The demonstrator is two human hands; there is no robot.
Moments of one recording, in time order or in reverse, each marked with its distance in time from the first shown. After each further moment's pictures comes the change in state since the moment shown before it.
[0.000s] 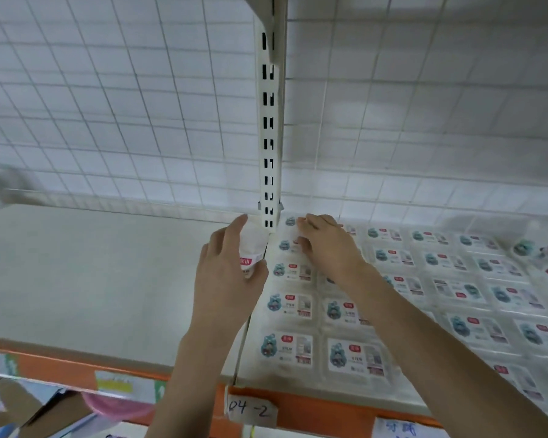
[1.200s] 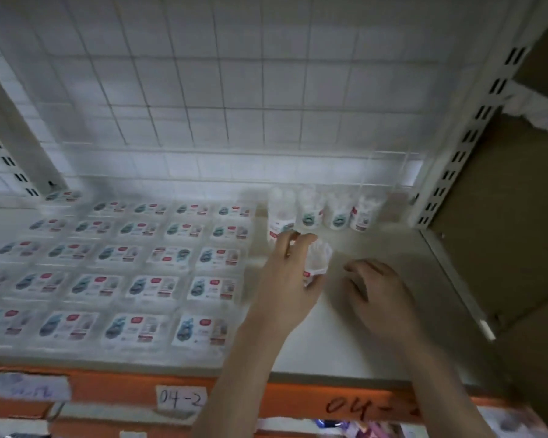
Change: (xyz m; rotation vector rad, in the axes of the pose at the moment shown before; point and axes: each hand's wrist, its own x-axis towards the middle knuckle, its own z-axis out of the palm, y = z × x) left_hand -0.108 0.374 0.305 -0.118 -0.306 0.222; right_hand -0.330 0.380 -0.106 0.249 0.072 0.383
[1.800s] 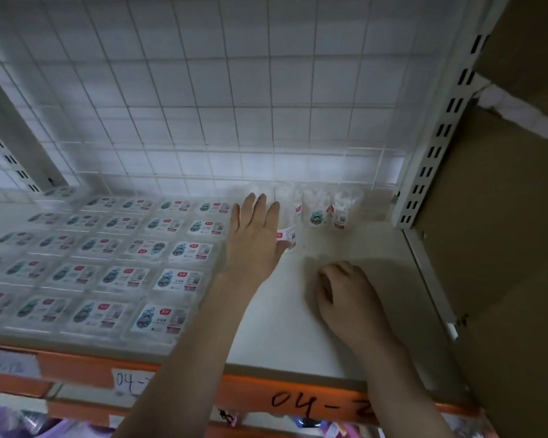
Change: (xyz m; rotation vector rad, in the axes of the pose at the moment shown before) left_hand 0.053 -0.006 0.024 0.661 -0.047 -0.055; right_hand -0.004 0.019 0.001 0.088 -0.044 -0.055
